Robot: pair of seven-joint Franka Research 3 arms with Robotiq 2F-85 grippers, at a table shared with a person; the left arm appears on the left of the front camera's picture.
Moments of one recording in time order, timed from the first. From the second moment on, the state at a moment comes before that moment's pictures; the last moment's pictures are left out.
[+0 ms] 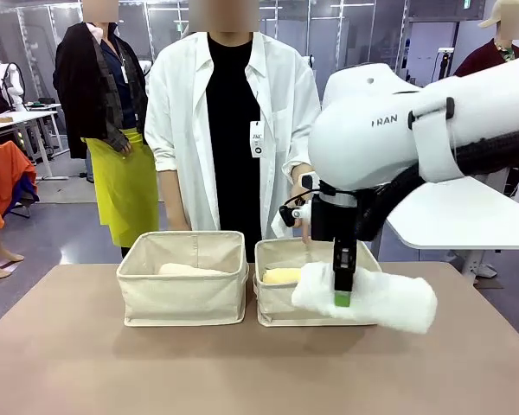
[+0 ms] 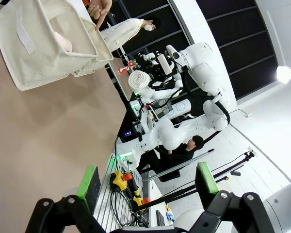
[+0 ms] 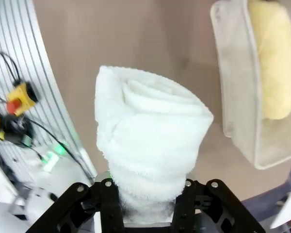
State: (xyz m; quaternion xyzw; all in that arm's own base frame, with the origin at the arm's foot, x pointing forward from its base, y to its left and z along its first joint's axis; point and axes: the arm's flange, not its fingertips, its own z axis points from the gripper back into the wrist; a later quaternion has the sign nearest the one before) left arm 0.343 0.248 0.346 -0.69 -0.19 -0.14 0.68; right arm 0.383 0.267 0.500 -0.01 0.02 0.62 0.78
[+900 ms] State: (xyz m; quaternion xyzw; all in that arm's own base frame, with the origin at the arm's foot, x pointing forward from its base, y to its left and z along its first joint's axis) left arm 0.343 0.248 0.346 -0.69 -0.19 -0.14 0.68; right arm 0.386 0.253 0.495 -0.03 -0.01 0.67 0.74
